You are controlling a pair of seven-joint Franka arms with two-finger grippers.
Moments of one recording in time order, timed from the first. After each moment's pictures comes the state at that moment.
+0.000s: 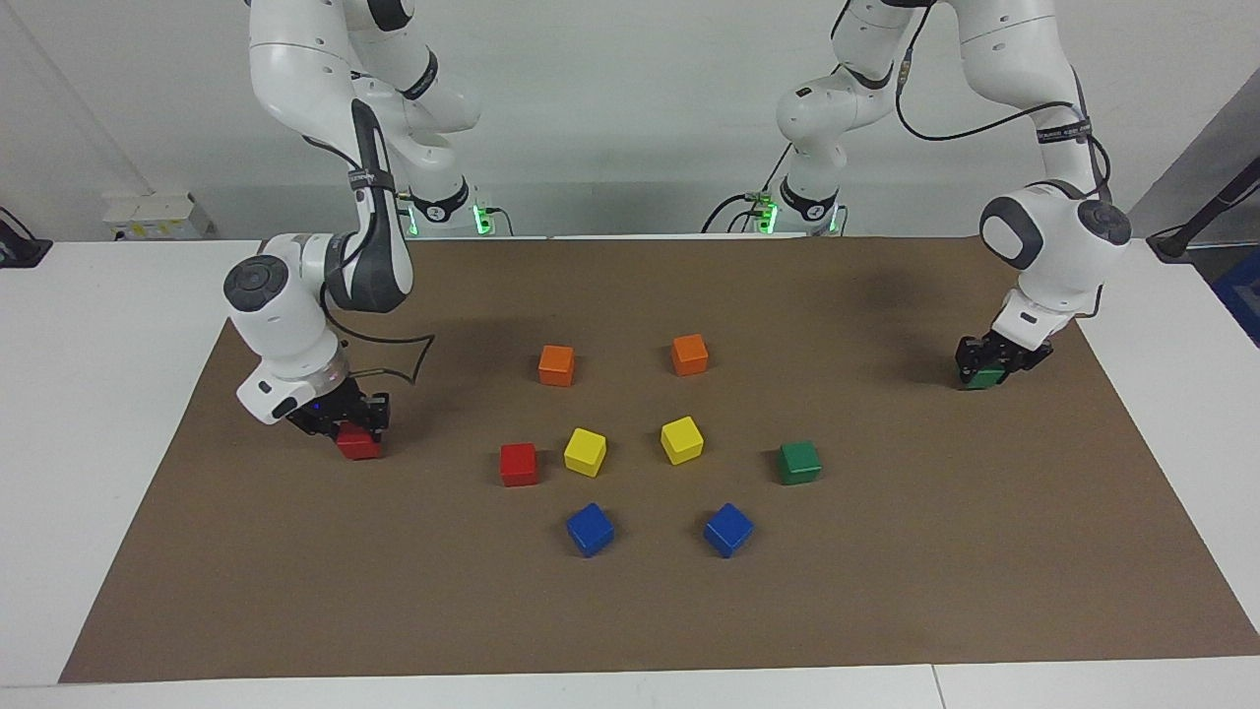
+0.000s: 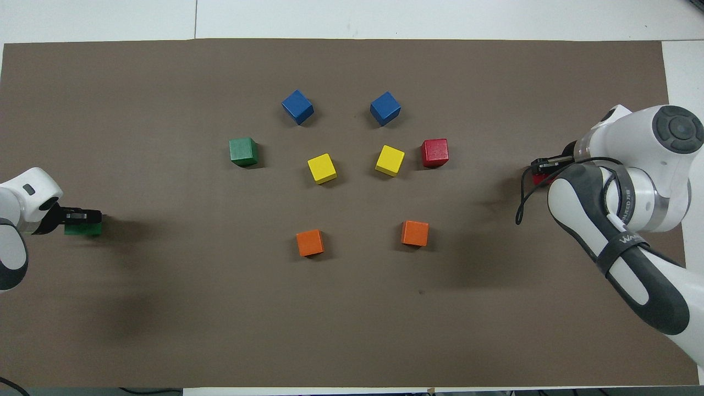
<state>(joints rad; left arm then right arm) 0.34 0.12 -0.07 -2.26 -0.02 2.44 0.38 -0.04 0.28 -0.02 -2.02 -0.01 2.35 -0.12</state>
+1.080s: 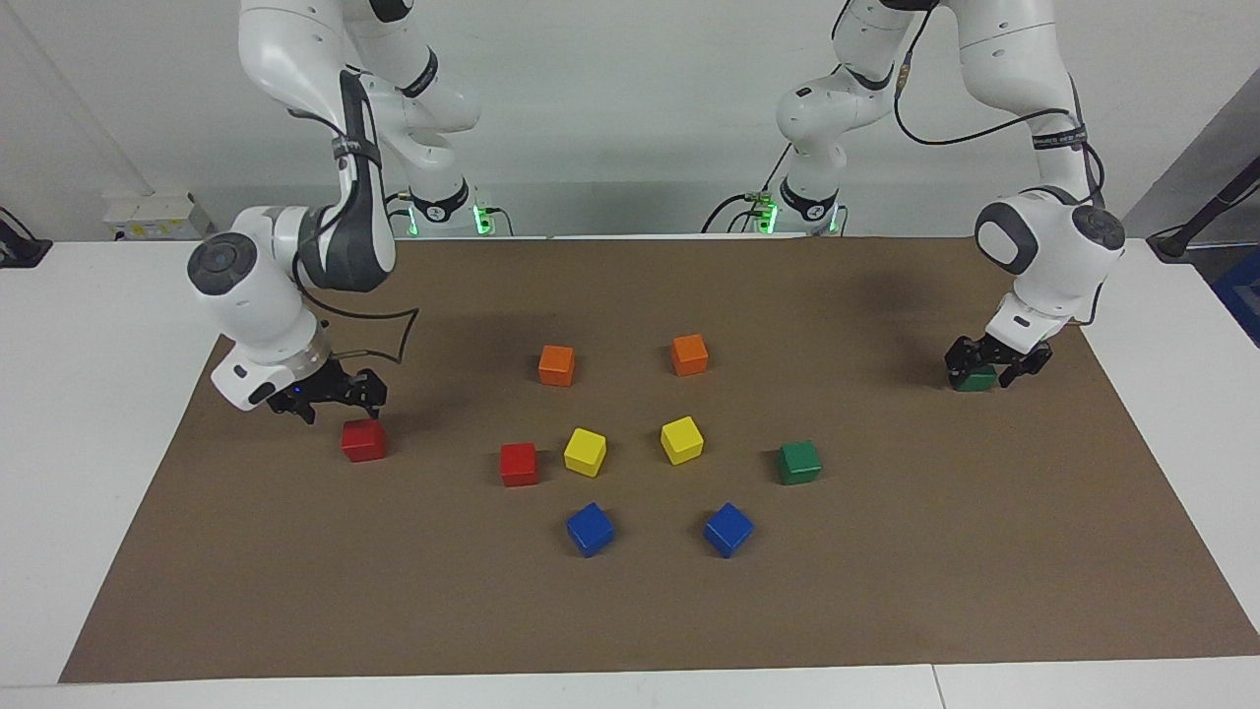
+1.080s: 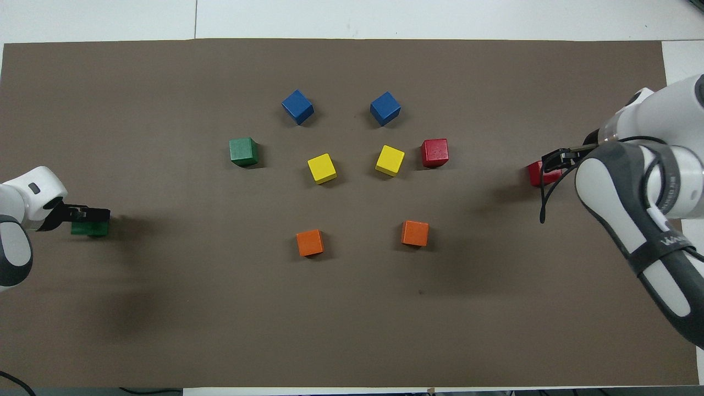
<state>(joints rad) 0.33 0.13 -0.08 -2.22 -0.03 2.42 0.44 -0.04 0.20 -0.01 -1.82 -0.01 1.98 -0.10</state>
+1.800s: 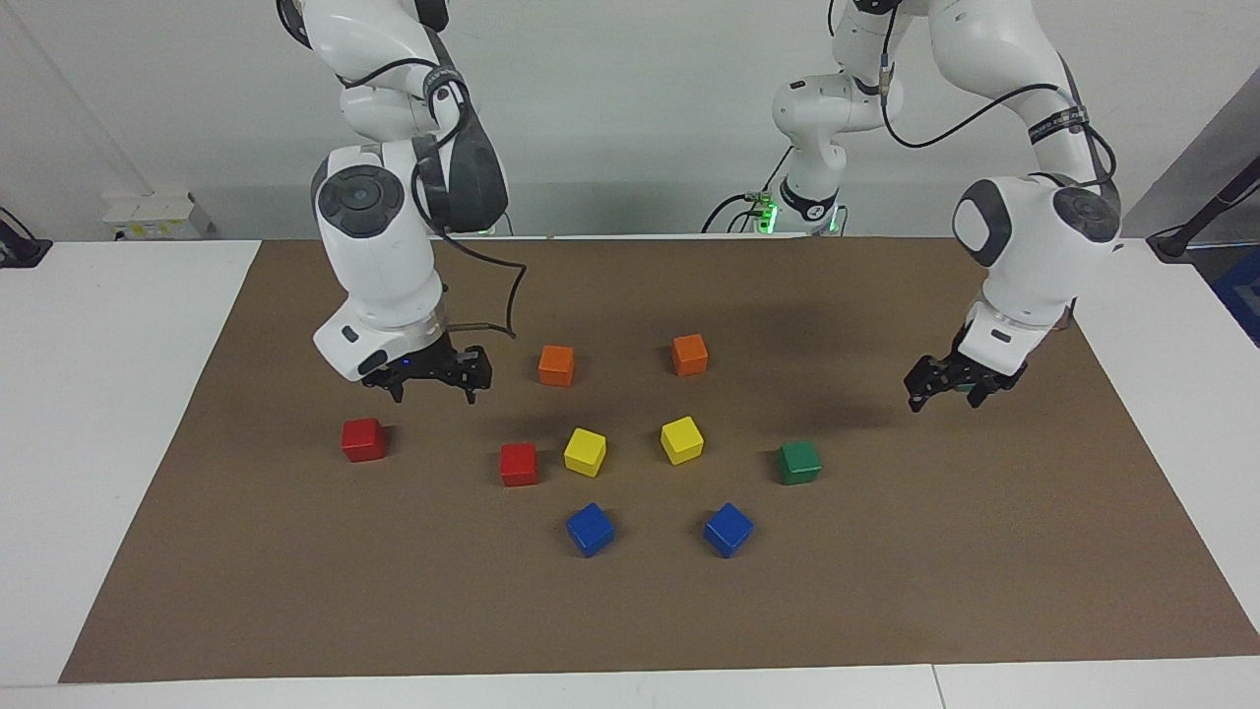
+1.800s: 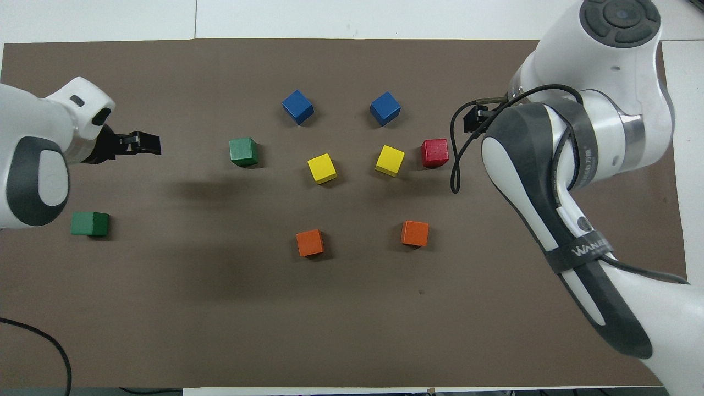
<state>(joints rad) 0.00 0.20 -0.10 -1.86 -0.04 2.17 -0.10 0.23 0.38 0.00 -1.42 -0.06 1.78 0.28</state>
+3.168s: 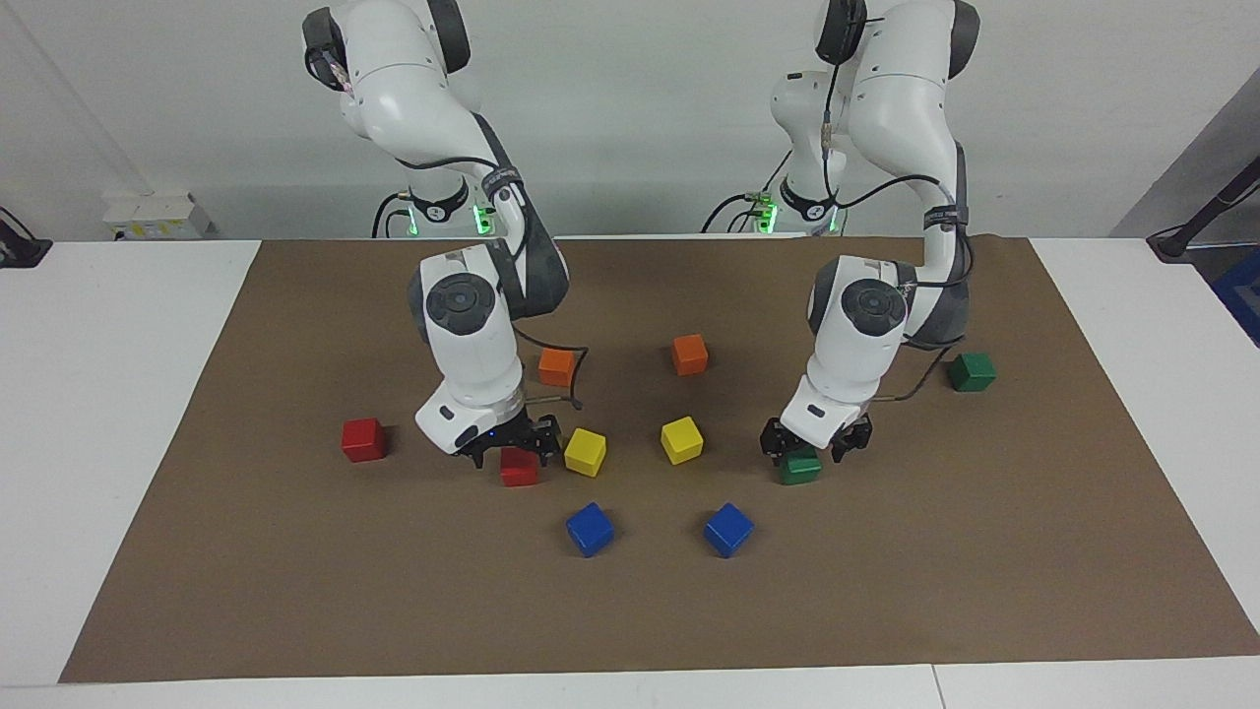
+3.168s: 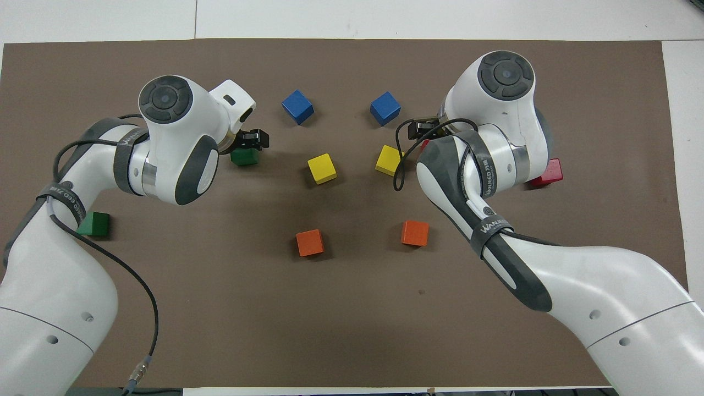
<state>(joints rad) -0.24 0.46 -0.10 -1.72 0.09 2.27 -0.33 0.29 0.51 0.02 -1.57 -0.02 2.13 0.33</state>
